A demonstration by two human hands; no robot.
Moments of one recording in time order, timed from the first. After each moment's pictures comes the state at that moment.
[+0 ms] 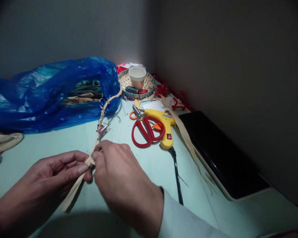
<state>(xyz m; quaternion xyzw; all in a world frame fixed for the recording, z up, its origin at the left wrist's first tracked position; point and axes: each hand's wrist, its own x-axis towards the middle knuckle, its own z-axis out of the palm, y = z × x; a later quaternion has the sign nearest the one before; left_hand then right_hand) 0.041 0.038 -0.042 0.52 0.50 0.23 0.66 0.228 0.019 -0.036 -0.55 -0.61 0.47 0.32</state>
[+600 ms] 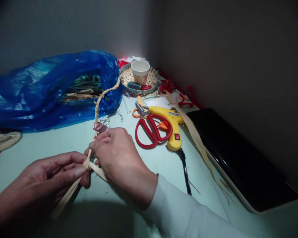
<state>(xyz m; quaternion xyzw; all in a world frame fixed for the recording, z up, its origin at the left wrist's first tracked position) 0.043 0.039 -0.036 0.49 0.58 0.19 0.62 0.213 0.054 -0.034 -0.51 -0.36 0.66 0.41</state>
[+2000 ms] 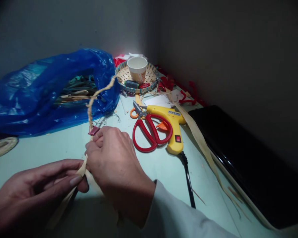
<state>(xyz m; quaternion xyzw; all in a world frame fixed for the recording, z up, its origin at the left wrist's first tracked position) 0.052 0.029 -0.035 0.45 0.68 0.25 0.53 0.222 0.054 -0.041 -0.58 -0.55 0.47 0.38</state>
